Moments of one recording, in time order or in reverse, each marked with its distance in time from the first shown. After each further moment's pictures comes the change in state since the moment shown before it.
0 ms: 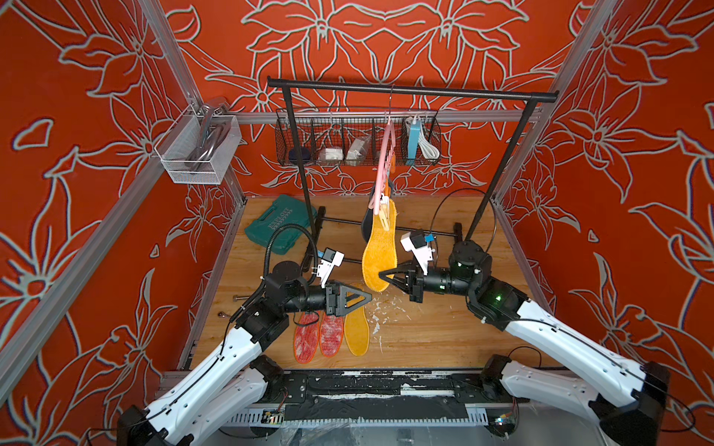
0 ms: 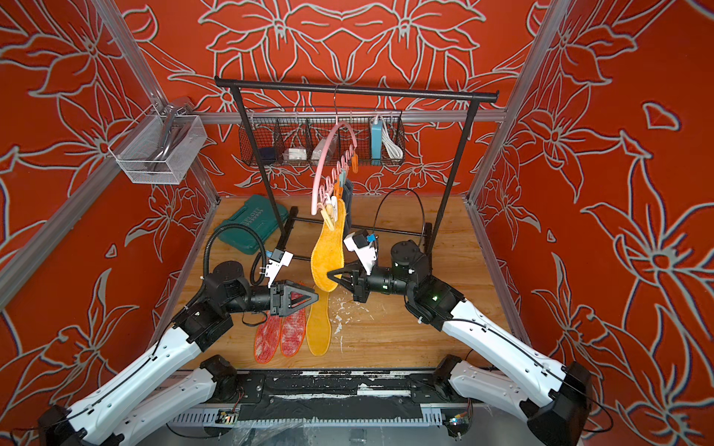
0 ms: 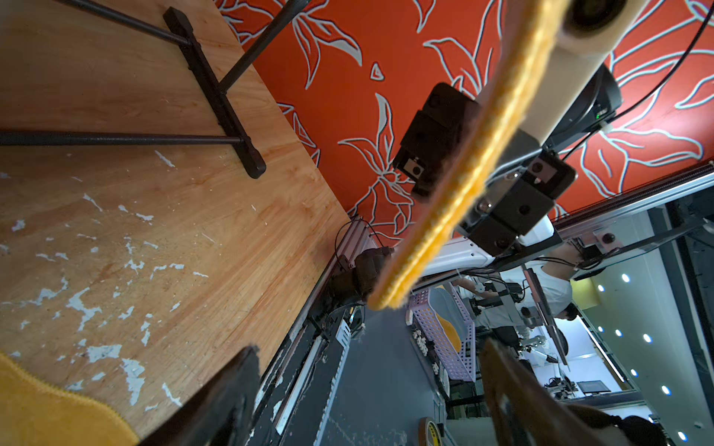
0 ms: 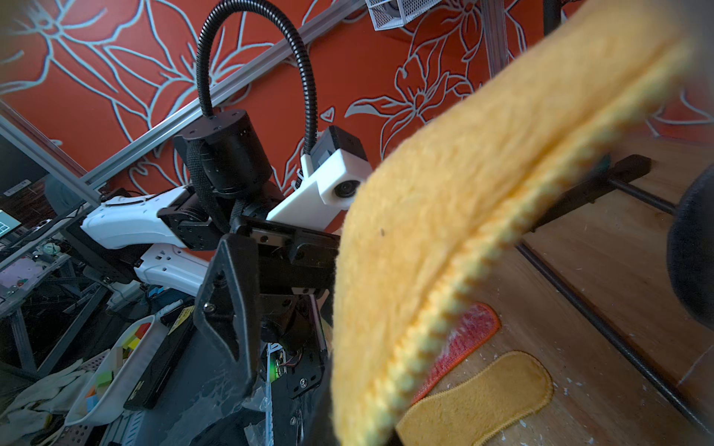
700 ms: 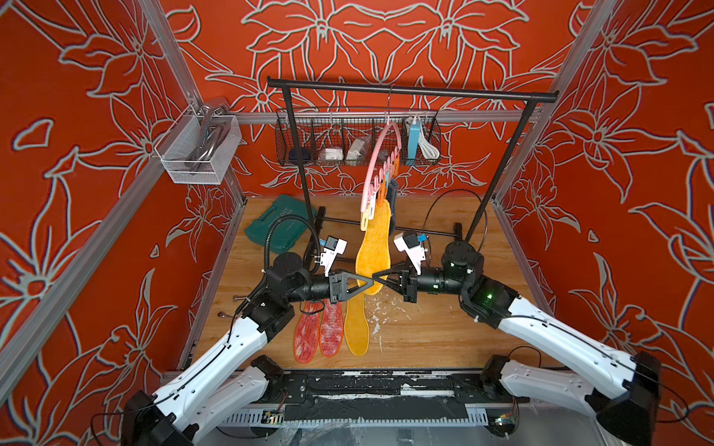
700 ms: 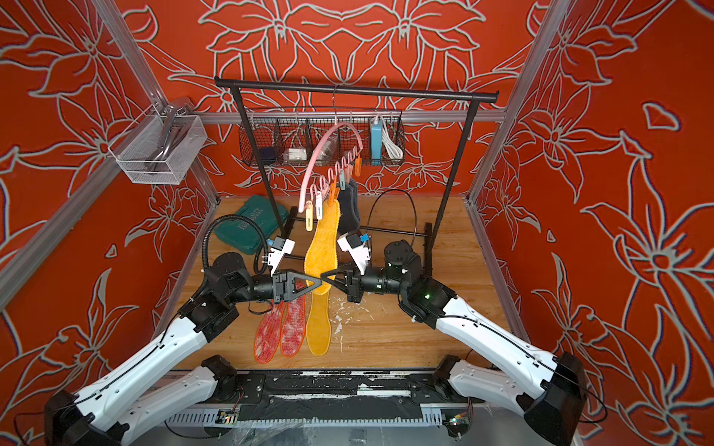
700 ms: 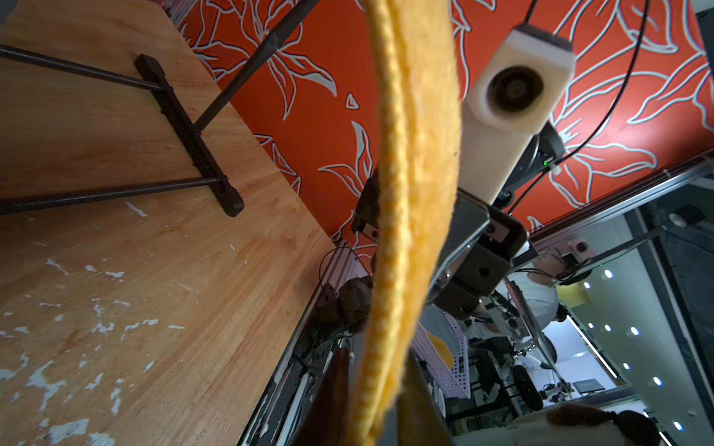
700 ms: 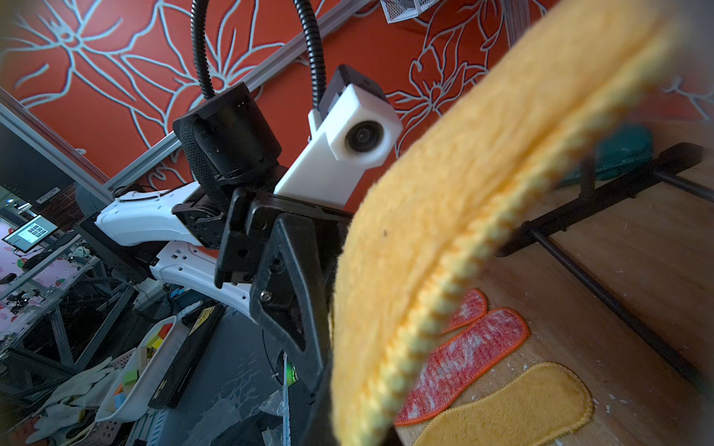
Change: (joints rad) left arm 0.000 0.092 0.059 0.156 0.016 -0.056; right arm 0.023 0.046 0.000 0.061 -0.006 0.051
